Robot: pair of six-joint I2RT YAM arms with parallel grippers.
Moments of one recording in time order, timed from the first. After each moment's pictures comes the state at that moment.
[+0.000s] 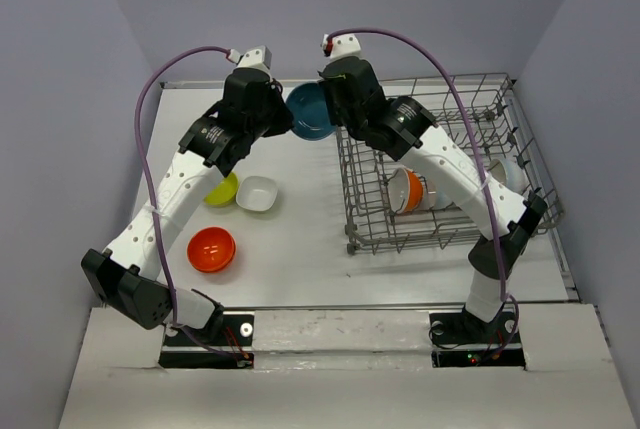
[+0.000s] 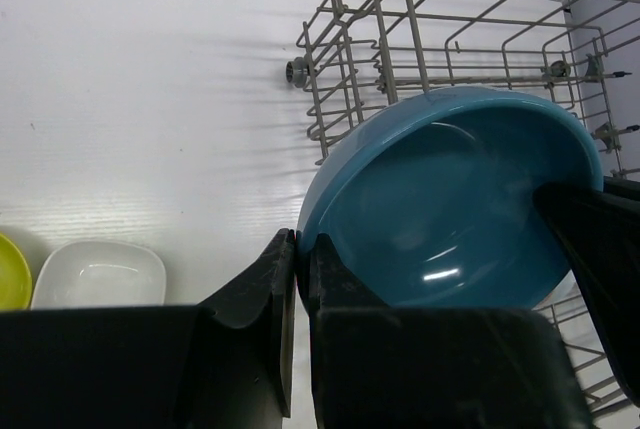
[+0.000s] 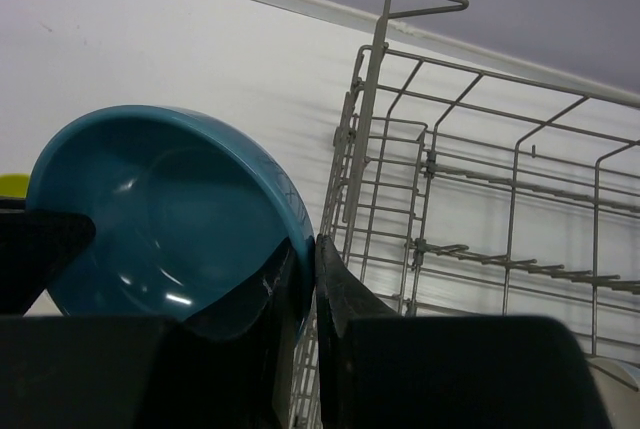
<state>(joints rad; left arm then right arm) -0.53 1.39 1.56 -0.63 -0.17 -0.54 0.86 1.81 2.13 -0.77 0.61 0.18</state>
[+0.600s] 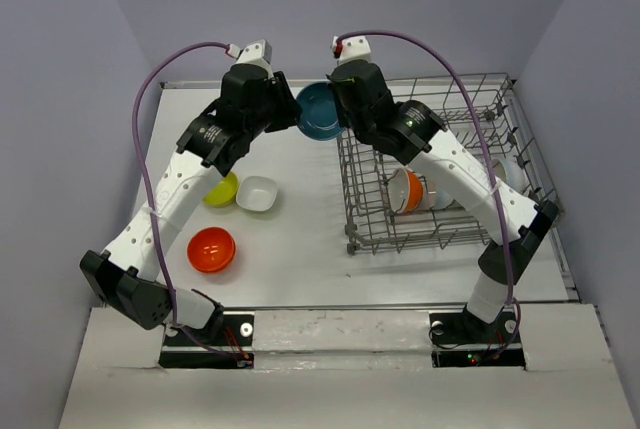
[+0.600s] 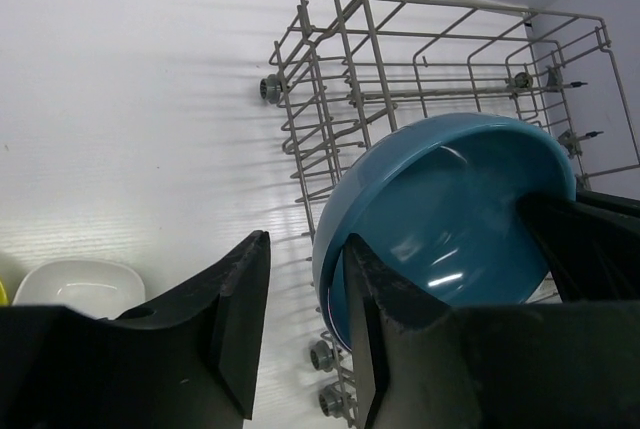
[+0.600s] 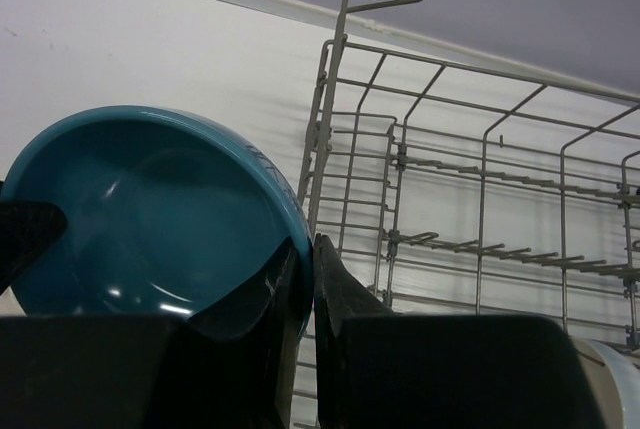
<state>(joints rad) -0.53 1.39 1.59 -0.61 -0.14 -0.55 0.86 1.75 2.05 -0.75 0.66 0.18</state>
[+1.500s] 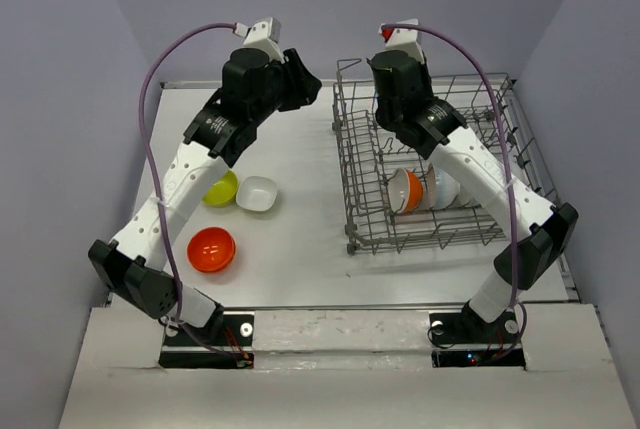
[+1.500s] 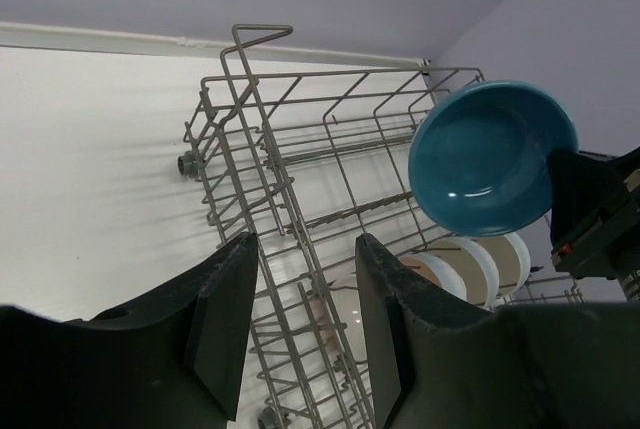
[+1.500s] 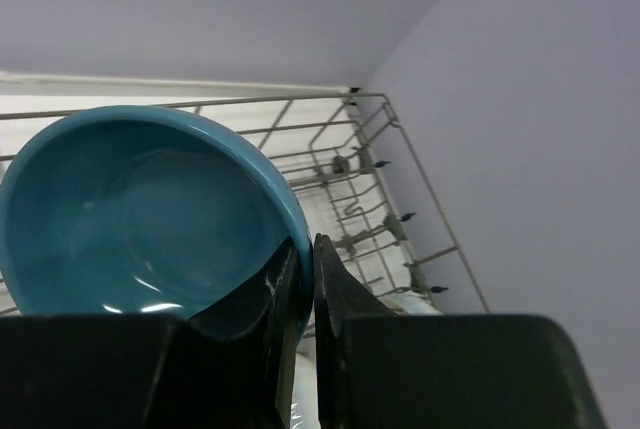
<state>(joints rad) -0.54 1.44 1.66 -0.44 -0.05 -0.55 0.70 1.65 1.83 -0.51 1.12 -0.13</state>
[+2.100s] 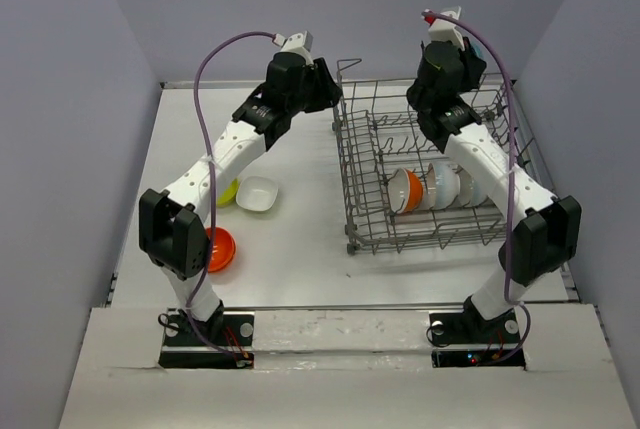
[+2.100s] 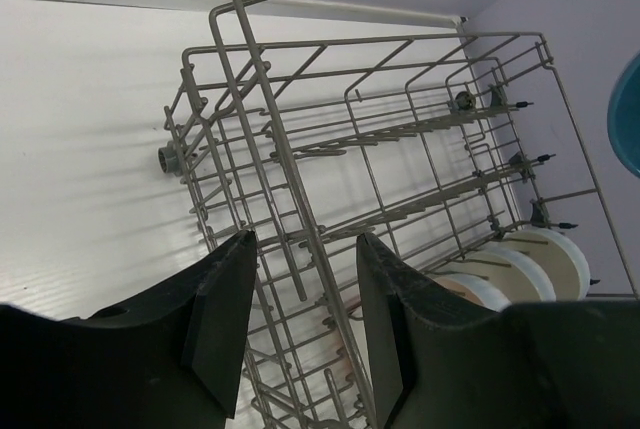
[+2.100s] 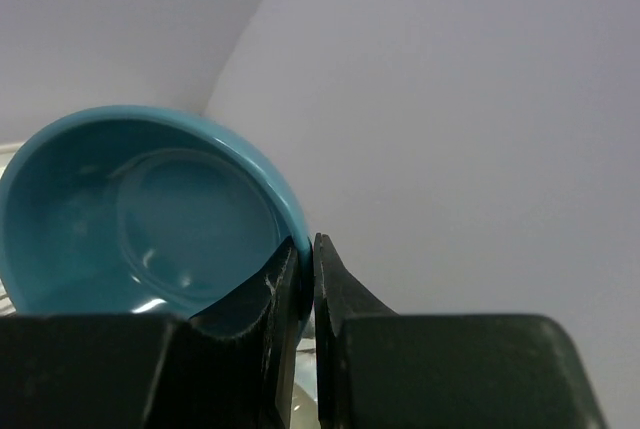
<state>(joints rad) -0.54 1.72 1.66 -0.27 0.00 -0.57 0.44 1.64 1.61 0.11 1.23 -0.61</state>
